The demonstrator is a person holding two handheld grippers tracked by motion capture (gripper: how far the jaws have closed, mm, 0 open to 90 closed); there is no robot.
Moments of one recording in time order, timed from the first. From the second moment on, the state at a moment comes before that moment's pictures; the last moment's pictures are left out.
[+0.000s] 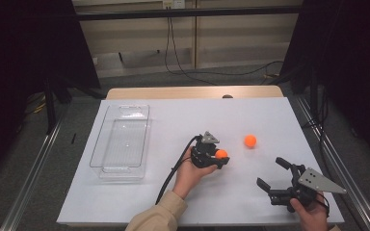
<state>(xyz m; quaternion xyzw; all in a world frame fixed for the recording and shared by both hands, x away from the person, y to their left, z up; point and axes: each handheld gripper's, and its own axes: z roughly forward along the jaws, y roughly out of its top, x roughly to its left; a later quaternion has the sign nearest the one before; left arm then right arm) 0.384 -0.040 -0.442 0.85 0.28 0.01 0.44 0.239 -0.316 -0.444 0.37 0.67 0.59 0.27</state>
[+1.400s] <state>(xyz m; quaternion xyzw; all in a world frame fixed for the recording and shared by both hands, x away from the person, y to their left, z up) 0.387 -0.003 -0.422 0.84 0.31 0.02 0.44 0.239 -0.315 -0.445 0.37 0.67 0.59 0.27</state>
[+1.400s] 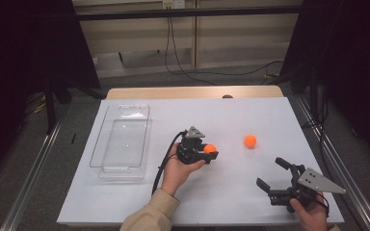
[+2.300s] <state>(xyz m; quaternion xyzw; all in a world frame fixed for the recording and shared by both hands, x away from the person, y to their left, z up) 0.390 0.013 -0.415 0.83 0.33 0.02 0.45 0.239 -0.316 -0.444 0.37 0.67 0.59 0.27</state>
